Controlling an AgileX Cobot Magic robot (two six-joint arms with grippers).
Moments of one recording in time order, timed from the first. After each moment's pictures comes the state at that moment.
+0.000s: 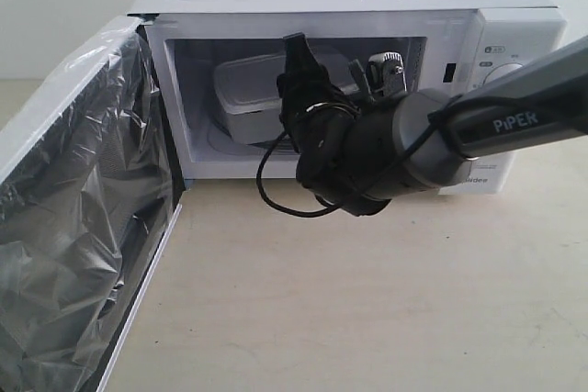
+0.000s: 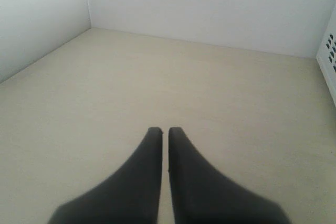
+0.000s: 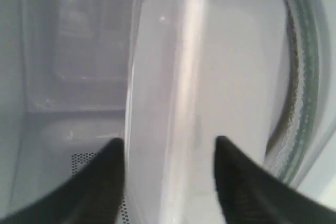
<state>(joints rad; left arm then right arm) 0.34 0.00 0.00 -0.13 0.31 0.09 0.78 2.04 -1.16 1.02 -0.68 0.72</state>
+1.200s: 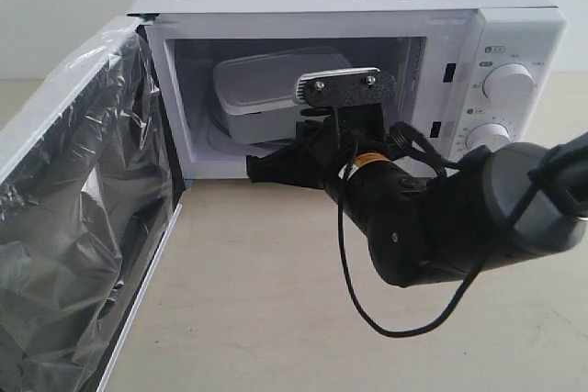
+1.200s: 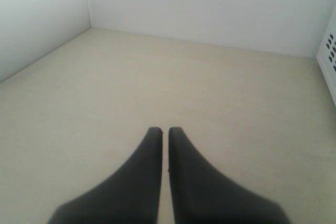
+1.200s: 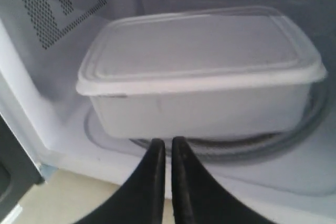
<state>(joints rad) 0.34 0.00 0.00 -0.13 0.31 0.09 0.79 1.89 -0.82 0.56 -0.78 -0.19</state>
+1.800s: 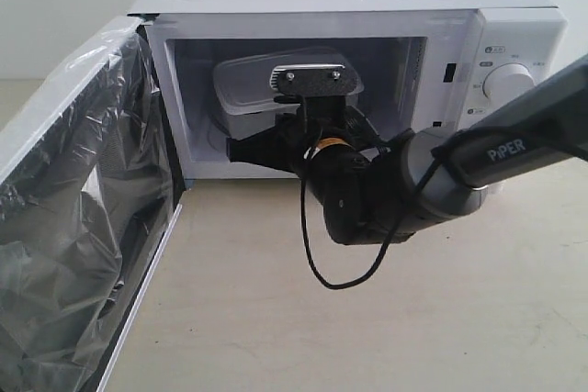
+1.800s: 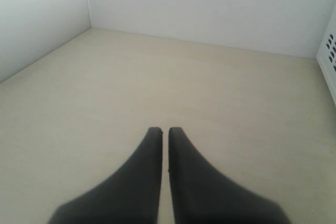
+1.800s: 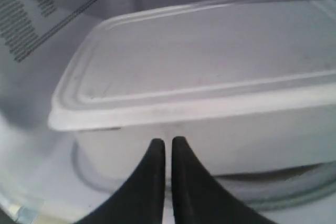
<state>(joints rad) 0.34 0.00 0.00 -0.13 0.31 0.09 0.75 2.08 -1.05 0.55 -0.72 -0.16</state>
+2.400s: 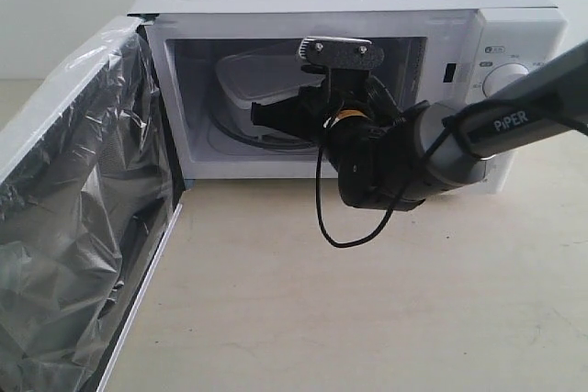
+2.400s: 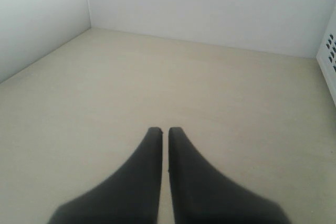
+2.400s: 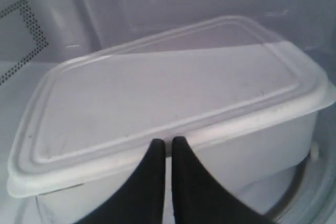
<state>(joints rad) 0.34 0.00 0.00 -0.13 0.31 0.09 0.66 2.11 -1.13 0.55 -0.71 -0.13</state>
